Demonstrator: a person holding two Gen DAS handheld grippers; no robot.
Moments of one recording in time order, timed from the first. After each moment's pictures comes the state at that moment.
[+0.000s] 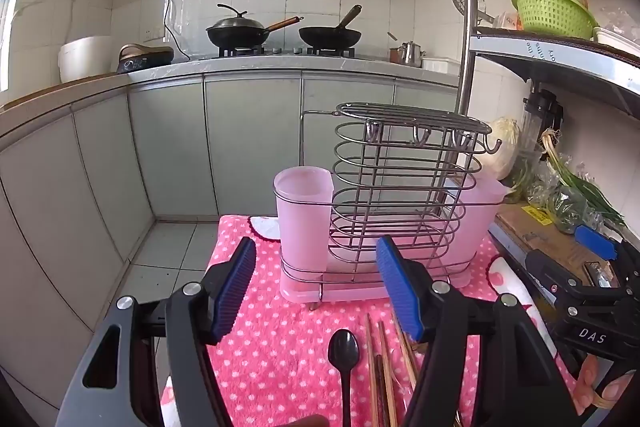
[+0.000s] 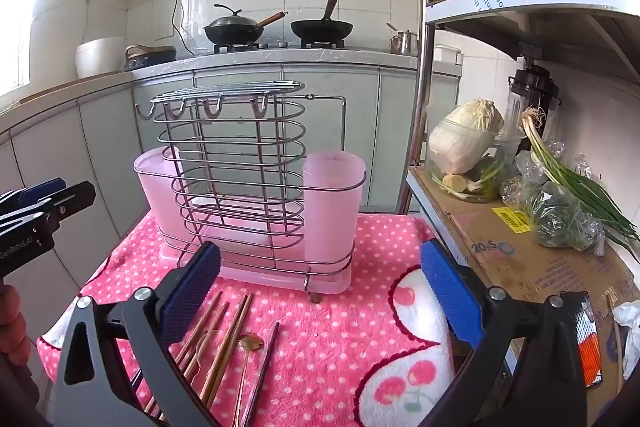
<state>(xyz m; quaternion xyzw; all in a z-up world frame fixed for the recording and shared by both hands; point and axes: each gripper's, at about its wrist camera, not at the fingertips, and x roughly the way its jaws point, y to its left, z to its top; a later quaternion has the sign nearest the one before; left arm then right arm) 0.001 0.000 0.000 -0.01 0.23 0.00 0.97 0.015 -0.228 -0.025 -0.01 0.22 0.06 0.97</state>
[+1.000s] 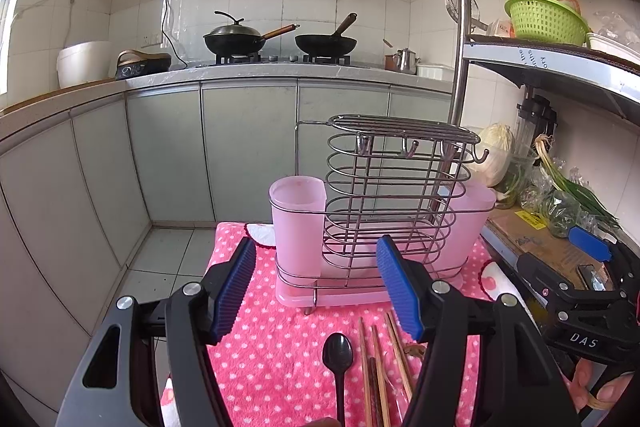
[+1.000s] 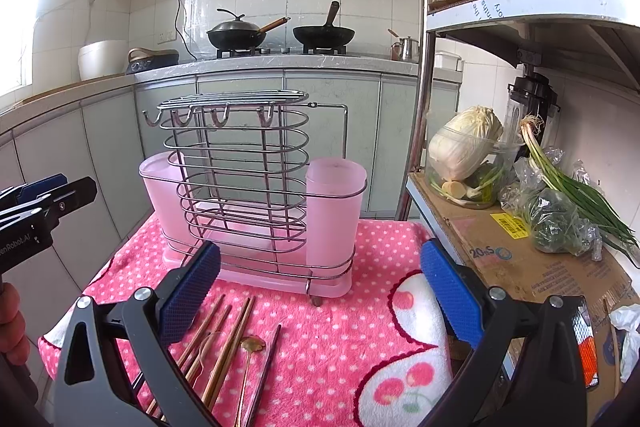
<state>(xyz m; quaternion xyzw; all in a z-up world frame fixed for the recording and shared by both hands) -0.008 -0.003 0.009 -0.02 0.21 0.00 0.98 0.011 -0.228 -0.018 -0.02 0.21 0.07 0.98</state>
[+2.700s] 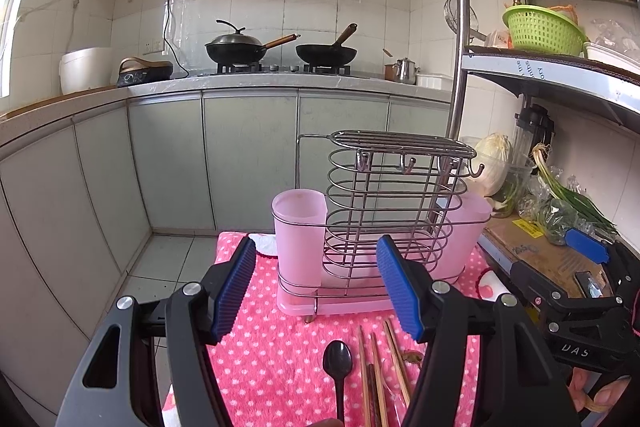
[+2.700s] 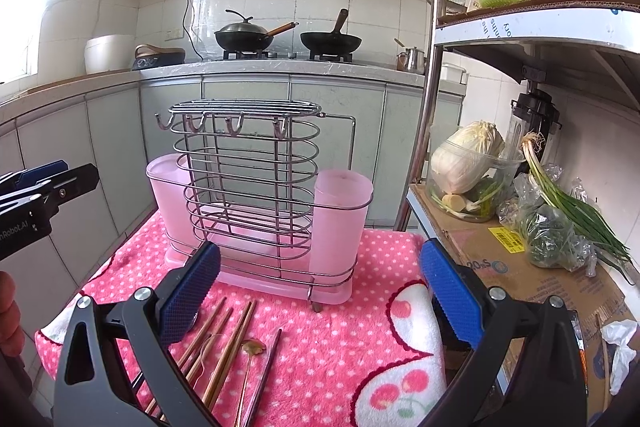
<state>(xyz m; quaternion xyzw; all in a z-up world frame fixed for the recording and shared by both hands) -0.015 0.000 0.017 -0.02 0.20 -0.01 0.98 0.007 -0.223 -0.011 -0.04 0.20 0.07 0.98</state>
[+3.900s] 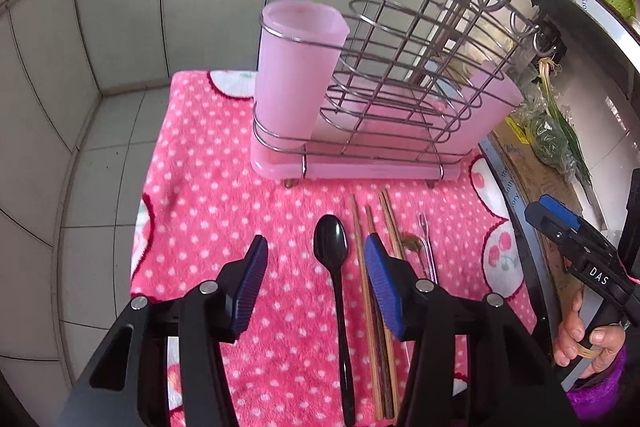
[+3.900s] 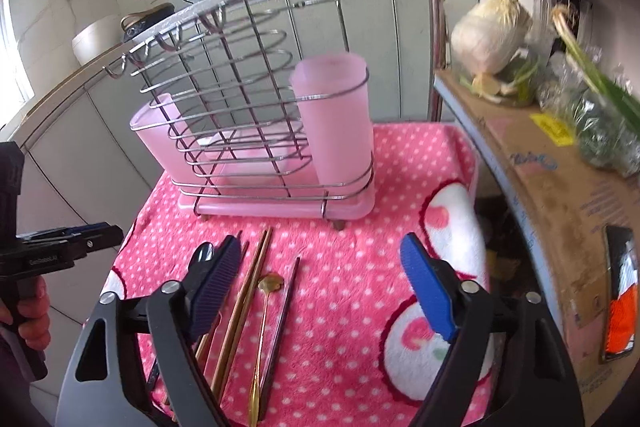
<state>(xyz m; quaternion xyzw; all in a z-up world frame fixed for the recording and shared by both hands) 0.053 0.032 -0.056 -0.08 0.48 -0.10 0.86 0.052 -0.256 -0.061 0.07 0.39 0.13 0.91</state>
